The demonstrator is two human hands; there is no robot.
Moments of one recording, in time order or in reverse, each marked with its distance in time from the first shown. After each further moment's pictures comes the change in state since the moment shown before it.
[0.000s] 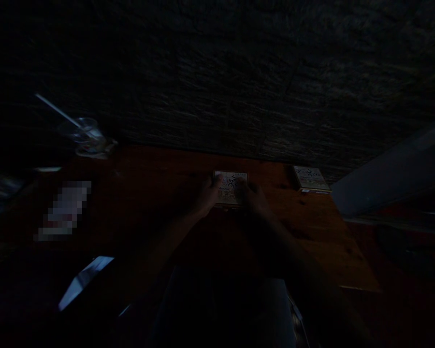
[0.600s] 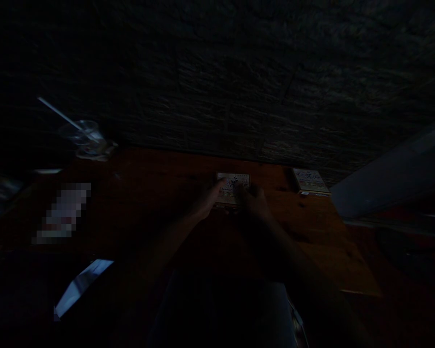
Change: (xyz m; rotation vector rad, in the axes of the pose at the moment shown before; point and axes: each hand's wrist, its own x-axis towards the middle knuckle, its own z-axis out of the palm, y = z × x) left_hand -0.004 0.004 0.004 0.014 -0.093 -0.038; right_hand -0.009 -0.011 0.008 0.087 0.009 0.081
